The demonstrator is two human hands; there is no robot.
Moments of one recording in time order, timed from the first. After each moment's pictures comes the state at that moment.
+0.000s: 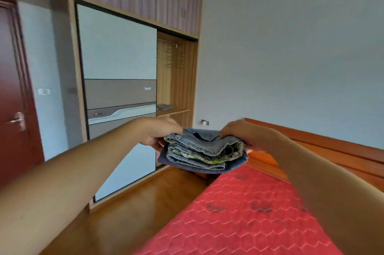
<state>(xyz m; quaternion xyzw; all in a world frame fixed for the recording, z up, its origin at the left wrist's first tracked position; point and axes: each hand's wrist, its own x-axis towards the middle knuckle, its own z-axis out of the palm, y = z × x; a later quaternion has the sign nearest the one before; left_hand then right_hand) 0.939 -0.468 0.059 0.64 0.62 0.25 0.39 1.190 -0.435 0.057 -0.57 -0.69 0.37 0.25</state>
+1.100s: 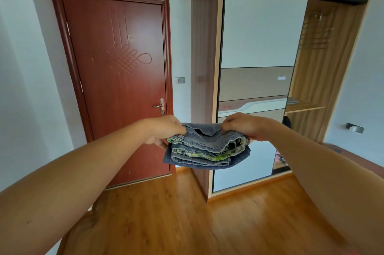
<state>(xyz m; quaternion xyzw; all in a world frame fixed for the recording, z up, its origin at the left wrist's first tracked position) 0.328 -0.437 0.017 0.44 0.79 0.31 0.31 0.516 -0.272 0.009 -0.37 -0.84 0.38 0.09</state>
